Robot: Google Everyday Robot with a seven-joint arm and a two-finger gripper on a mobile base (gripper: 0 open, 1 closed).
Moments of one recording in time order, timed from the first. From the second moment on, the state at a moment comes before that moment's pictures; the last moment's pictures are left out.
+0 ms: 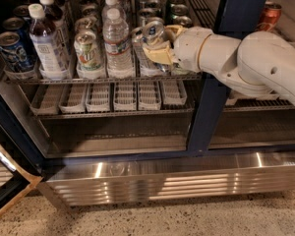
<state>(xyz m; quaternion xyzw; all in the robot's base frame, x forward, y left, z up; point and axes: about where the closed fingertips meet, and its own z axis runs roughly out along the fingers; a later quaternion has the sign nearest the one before) 0.641 -0.030 0.966 -0.44 0.59 0.14 0.66</state>
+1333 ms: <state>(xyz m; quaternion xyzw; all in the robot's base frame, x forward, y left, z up) 0.634 -0.036 0.965 -0.44 0.59 0.13 0.67</state>
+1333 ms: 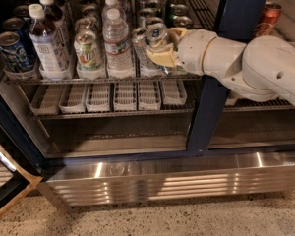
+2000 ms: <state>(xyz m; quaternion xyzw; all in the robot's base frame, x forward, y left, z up) 0.629 -0.035 0.968 -0.44 0.58 0.14 0.67</state>
